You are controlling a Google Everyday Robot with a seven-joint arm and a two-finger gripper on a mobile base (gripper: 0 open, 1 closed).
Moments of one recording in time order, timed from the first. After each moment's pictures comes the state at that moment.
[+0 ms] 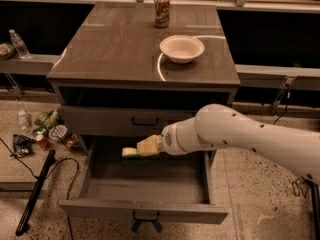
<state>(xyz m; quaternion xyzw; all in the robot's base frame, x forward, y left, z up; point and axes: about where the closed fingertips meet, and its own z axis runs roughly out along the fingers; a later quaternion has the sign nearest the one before) 0.515 0.019 0.687 -0.16 0.91 0.30 0.23</state>
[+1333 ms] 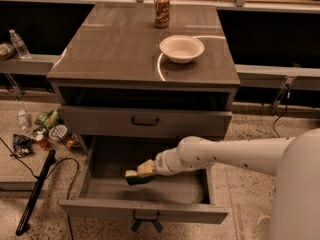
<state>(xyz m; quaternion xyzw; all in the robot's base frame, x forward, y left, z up) 0.551 0.040 0.476 -0.11 0.93 0.33 0.15</state>
